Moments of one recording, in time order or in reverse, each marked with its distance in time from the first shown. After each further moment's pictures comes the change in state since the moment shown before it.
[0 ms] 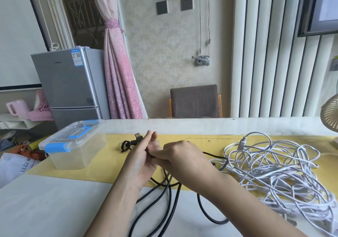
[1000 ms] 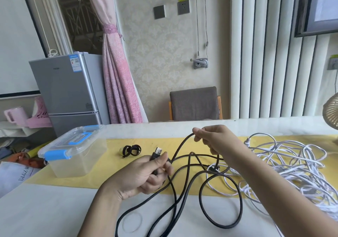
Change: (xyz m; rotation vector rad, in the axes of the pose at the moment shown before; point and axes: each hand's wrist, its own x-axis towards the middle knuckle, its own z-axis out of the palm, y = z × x) left_hand -0.027 0.031 -0.021 0.778 -0.548 -0.289; right_hand -0.007 0.064 -0.024 0.882 0.130 0.843
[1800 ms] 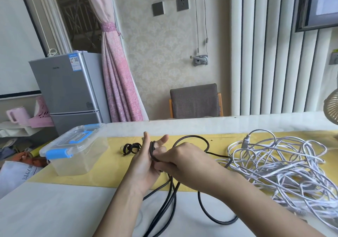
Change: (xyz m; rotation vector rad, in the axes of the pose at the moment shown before) left_hand 0.042 -0.014 0.011 -0.606 0.540 0.173; right_hand -0.033 -0.007 0.055 -0.784 -0.248 -0.802
